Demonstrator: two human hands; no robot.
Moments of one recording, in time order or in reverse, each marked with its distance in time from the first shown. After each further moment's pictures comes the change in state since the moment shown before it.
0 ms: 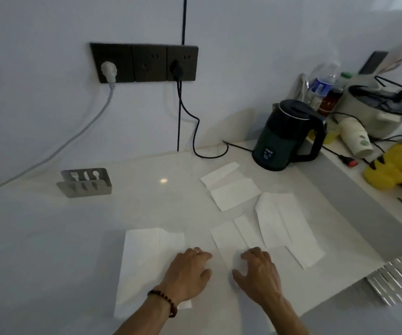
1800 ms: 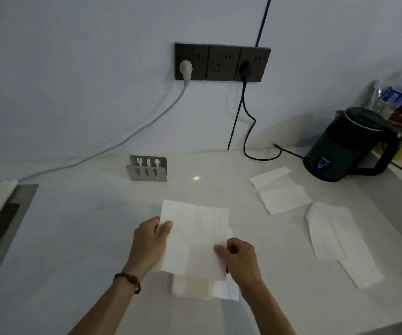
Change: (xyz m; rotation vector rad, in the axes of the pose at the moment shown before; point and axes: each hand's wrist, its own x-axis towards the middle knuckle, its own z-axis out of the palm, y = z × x) left_hand -0.098 -0.123 -0.080 -0.652 0.644 -0.518; right_hand -0.015 -0.162 0.011 0.999 -0.197 0.080
